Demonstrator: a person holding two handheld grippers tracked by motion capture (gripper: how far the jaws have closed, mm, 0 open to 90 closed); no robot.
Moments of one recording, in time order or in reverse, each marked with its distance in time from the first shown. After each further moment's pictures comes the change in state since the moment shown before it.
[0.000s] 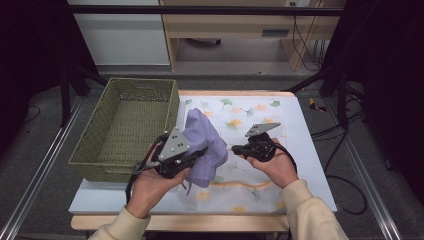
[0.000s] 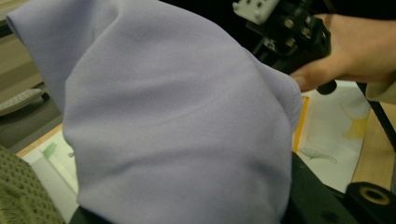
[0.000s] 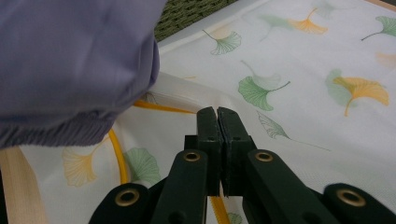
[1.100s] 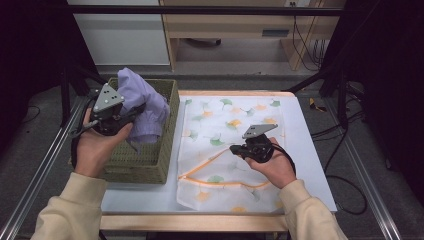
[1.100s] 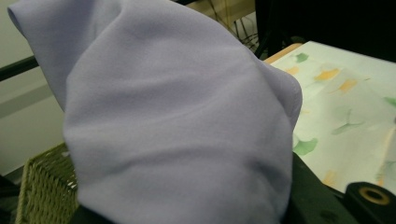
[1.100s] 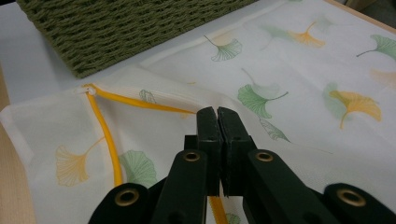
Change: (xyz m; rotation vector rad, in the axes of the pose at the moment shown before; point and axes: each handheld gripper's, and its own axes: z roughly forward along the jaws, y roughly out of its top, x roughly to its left) left arm 0.131 0.003 -0.079 0.036 0.335 -0.097; right arm 0.007 0.003 0.002 -0.015 -0.024 -0.070
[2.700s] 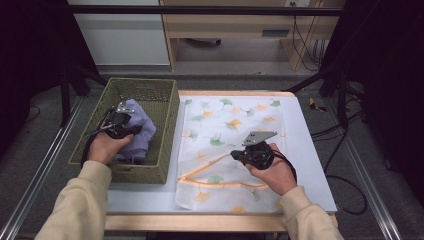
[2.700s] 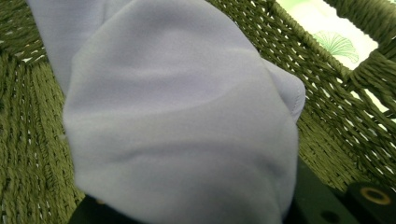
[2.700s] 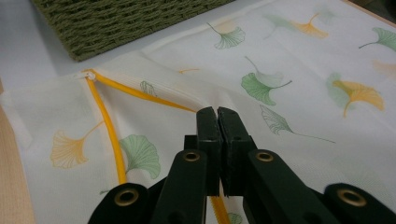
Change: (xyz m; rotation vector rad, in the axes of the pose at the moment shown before) left arm 0.053 -0.105 0.099 0.418 -0.029 -0.119; right arm 0.012 -0.013 0.000 0.015 -0.026 -0.024
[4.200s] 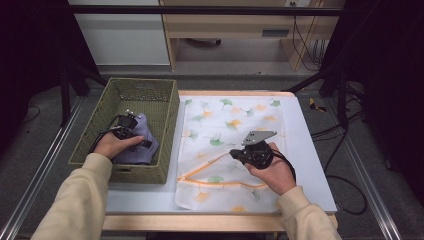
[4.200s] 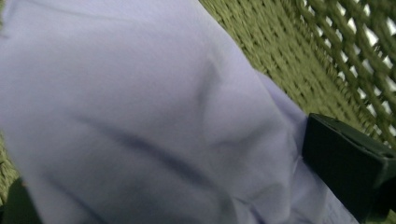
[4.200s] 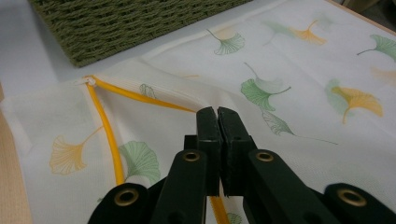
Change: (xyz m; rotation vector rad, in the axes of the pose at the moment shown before) left arm 0.010 -0.014 0.052 0.250 -0.157 -0.110; right arm 0.000 0.002 0.001 -0.018 0.000 -0.007
